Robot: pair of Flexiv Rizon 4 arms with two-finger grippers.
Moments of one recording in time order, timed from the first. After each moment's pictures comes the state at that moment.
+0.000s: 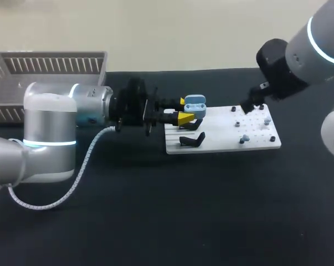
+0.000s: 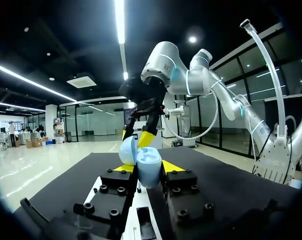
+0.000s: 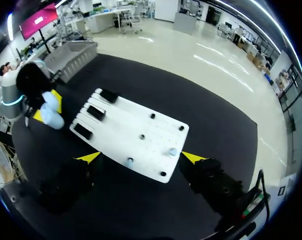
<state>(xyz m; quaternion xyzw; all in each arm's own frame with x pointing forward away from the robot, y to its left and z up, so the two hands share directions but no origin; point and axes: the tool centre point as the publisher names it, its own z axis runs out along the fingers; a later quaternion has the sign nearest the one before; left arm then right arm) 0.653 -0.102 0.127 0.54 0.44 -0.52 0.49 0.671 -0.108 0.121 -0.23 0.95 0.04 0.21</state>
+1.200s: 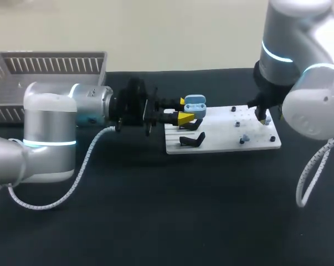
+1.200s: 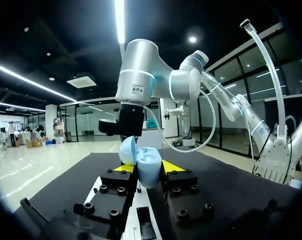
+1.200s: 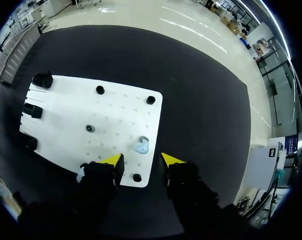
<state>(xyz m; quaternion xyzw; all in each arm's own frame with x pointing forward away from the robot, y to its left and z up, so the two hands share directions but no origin) 0.653 -0.102 0.127 0.54 0.44 -0.52 0.49 0.702 -0.149 0.043 -0.10 0.99 -0.07 0.09</state>
